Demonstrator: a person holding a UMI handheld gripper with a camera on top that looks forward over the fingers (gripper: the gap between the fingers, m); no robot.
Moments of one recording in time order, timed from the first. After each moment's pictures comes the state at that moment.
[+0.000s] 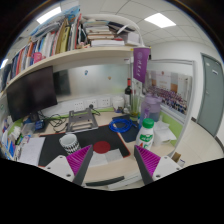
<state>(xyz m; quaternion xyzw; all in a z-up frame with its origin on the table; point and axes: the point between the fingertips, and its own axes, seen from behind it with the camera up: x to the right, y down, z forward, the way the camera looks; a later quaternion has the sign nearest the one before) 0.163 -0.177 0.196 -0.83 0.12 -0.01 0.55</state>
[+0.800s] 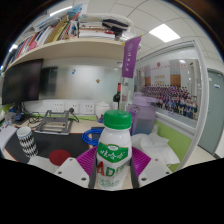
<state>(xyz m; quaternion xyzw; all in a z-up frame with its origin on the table) 0.302 -0.054 0.112 -0.77 0.07 -0.08 0.63</state>
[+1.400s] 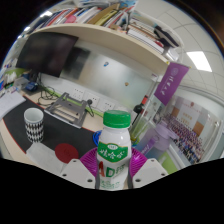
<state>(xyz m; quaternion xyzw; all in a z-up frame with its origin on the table) 0.248 -0.030 0.151 -0.79 -0.11 -0.16 0.59</state>
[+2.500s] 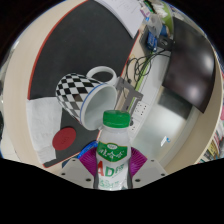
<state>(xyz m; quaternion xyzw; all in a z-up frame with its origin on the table) 0.086 0.050 0.153 -0.51 -0.64 -0.51 0.25</state>
